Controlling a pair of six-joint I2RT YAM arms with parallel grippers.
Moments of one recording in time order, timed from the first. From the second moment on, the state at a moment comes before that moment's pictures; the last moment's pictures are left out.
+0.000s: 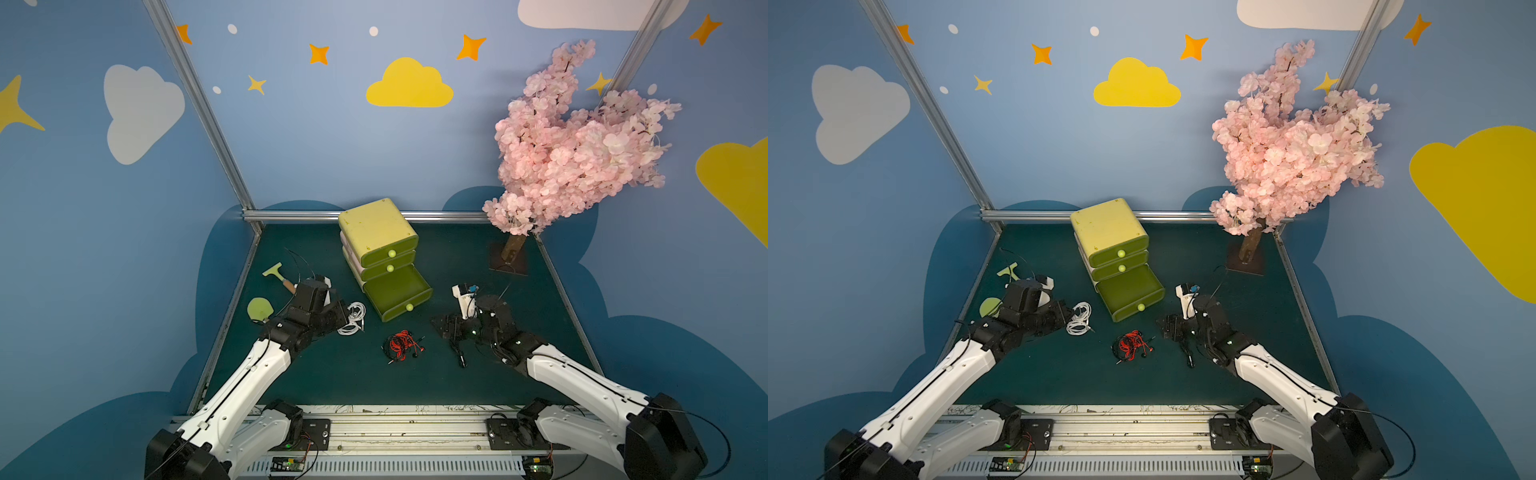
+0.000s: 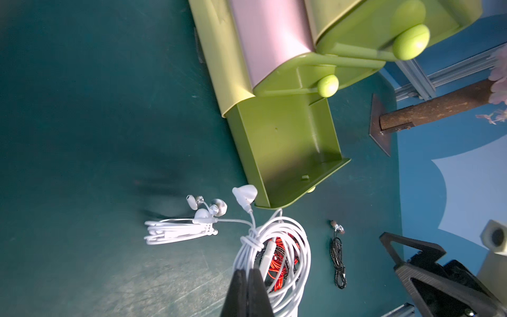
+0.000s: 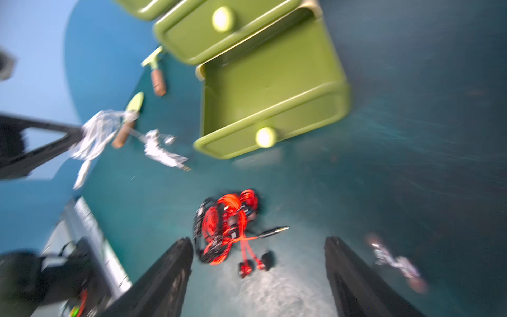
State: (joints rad) left arm -0.36 1.00 0.76 -0.53 0.20 -0.72; right arm 0.62 1.09 0.55 -0.05 -0.30 0.44
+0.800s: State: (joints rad) left arm -0.36 0.97 0.73 -0.38 0.30 -0.74; right arm 0.70 1.21 0.61 0.07 -0.54 0.39
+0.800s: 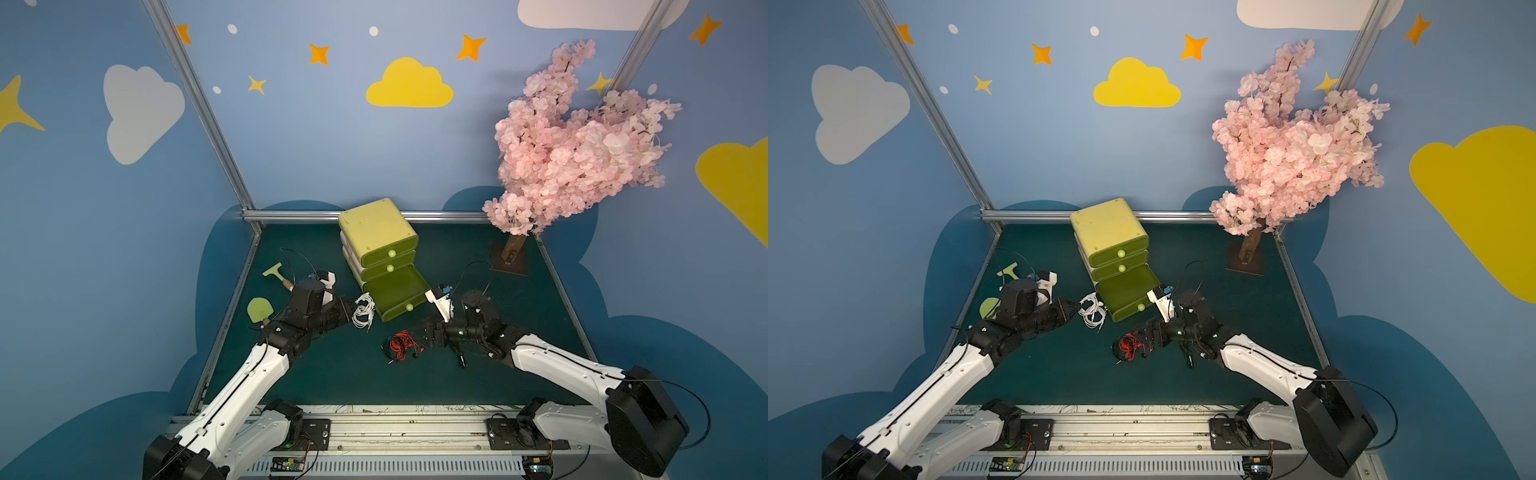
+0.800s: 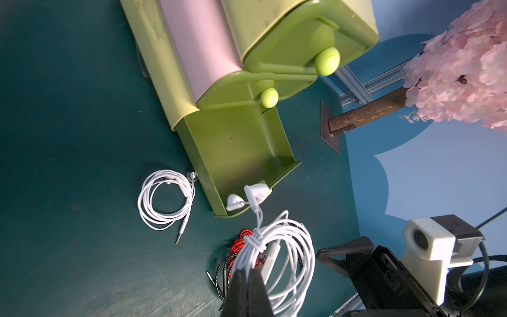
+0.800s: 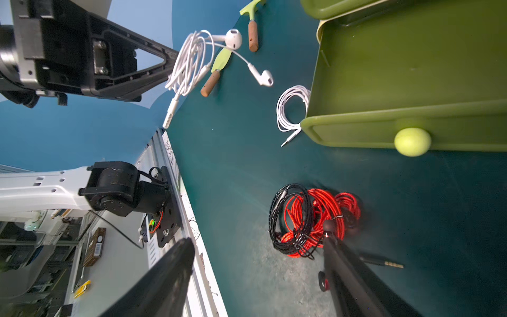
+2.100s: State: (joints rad) left arm -0.48 1.56 0.86 -0.01 0.05 -0.85; right arm 0.68 0.72 0.43 -0.06 0.03 0.47
